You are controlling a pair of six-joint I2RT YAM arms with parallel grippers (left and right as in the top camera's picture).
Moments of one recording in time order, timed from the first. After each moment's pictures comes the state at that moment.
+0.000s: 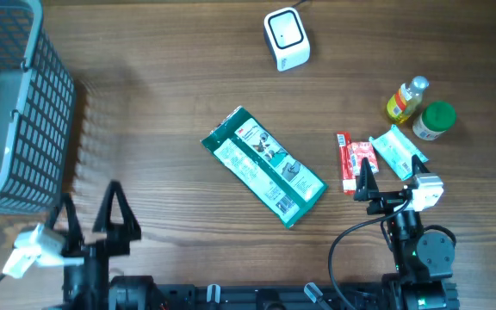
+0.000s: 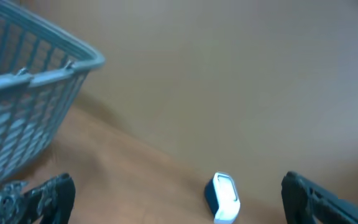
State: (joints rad) left arm -0.01 0.01 0.65 -0.55 -0.09 -0.52; right arm 0.09 0.01 0.01 0.01 0.01 0.11
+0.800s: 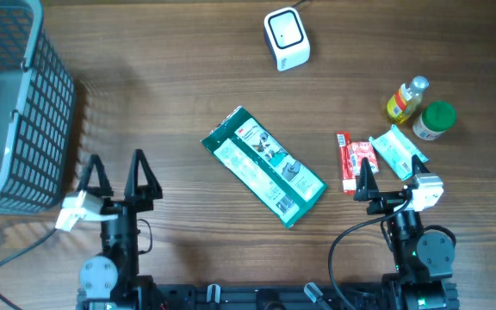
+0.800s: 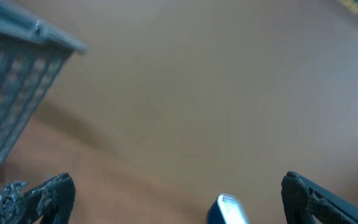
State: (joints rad) left arm 0.00 0.01 0.02 0.25 -0.06 -0.53; right arm 0.09 0.01 0.01 0.01 0.01 0.11
